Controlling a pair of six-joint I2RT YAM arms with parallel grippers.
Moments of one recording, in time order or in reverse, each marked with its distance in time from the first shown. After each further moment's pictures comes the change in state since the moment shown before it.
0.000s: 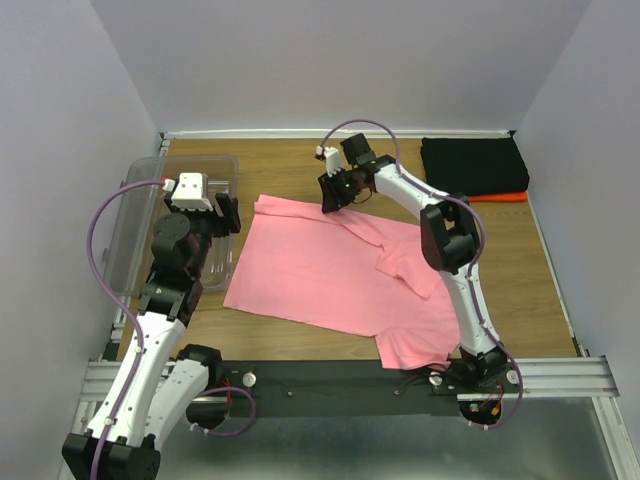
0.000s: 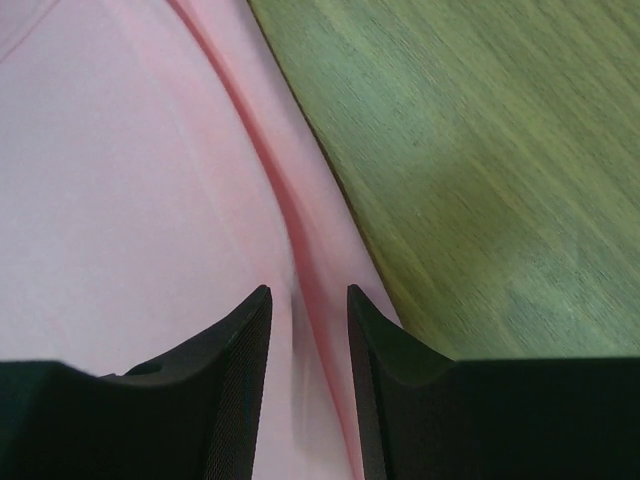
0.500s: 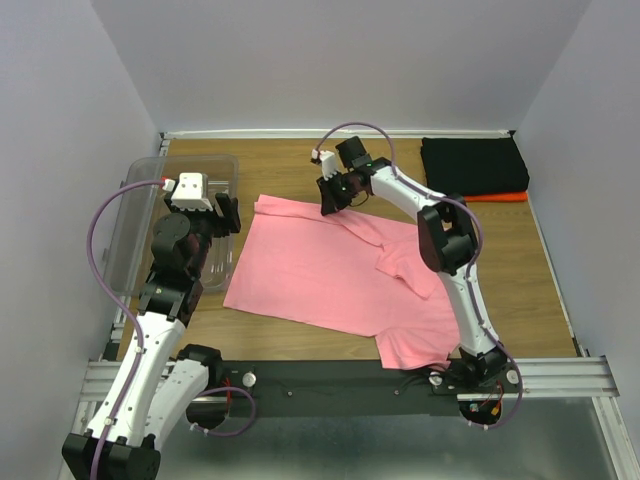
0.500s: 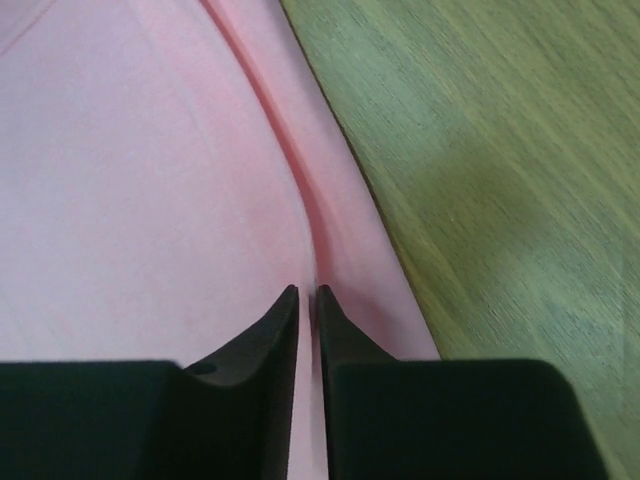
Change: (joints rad) left arm 0.000 -0.001 0.000 0.000 0.000 0.001; right arm 0.026 0.004 -0.009 0.000 0.005 -0.002
